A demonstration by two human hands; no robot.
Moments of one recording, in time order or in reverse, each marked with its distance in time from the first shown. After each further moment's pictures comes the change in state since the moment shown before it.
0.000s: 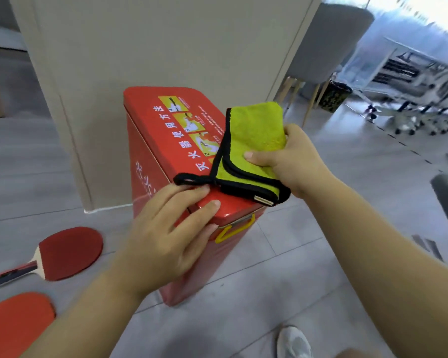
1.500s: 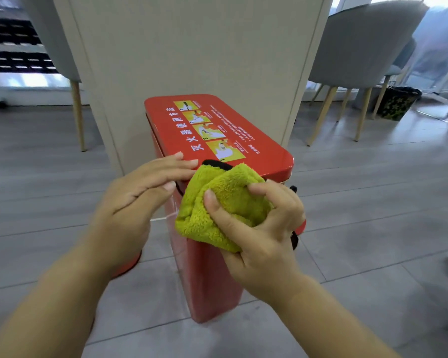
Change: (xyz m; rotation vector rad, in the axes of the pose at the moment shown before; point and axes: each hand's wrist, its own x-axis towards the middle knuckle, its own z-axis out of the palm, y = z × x) left_hand 0.007 0.018 -0.021 -0.485 -0.093 -0.523; right_hand -0.074 0.126 0.068 -0.258 0.505 -1.174
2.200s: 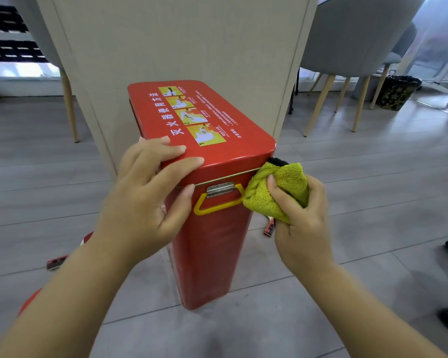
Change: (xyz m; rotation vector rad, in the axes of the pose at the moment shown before) left_hand -0.004 -0.003 0.041 0.702 0.145 0.374; right_hand -0.041 0.082 -0.033 0.028 -0.112 0.268
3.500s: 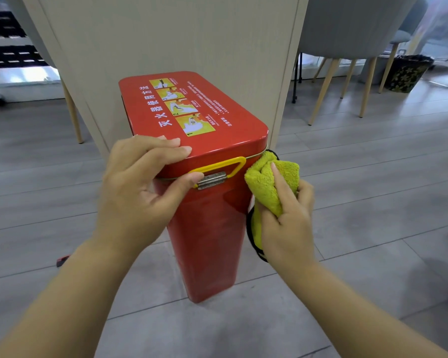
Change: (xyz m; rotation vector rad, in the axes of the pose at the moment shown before) left_hand 0.007 0.015 0.004 -0.073 0.092 -0.154; right_hand -0.014 -0.020 0.017 0.266 0.012 0.401
